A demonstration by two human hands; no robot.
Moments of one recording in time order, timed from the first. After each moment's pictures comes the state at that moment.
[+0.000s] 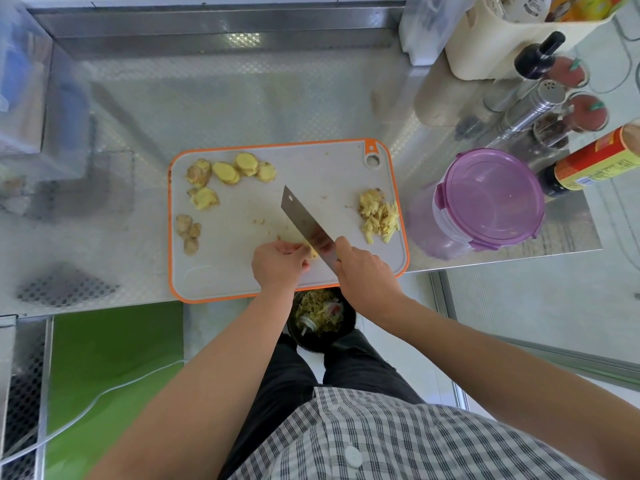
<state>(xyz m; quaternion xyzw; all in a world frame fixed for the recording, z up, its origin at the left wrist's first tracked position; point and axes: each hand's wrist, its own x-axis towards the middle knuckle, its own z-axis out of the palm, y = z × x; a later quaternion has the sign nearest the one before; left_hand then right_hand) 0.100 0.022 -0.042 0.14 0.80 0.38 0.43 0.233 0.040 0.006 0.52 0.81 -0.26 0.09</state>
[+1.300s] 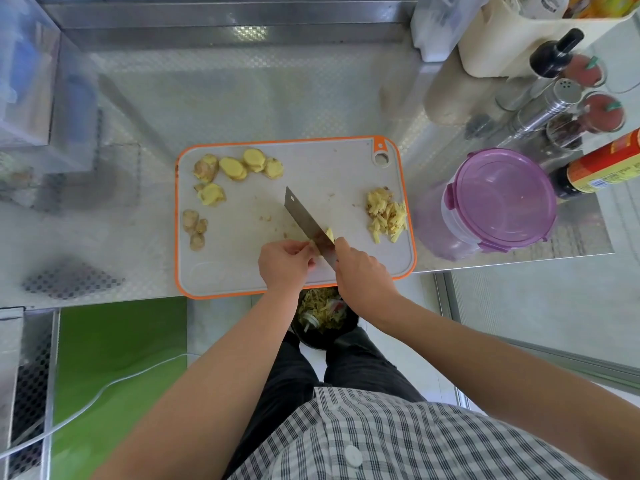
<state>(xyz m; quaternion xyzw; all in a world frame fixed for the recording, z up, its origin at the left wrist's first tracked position) 0.099 0.018 -0.043 0.16 0.79 0.40 0.44 0.221 0.038 -0.001 0.53 0.80 -0.26 0.13</state>
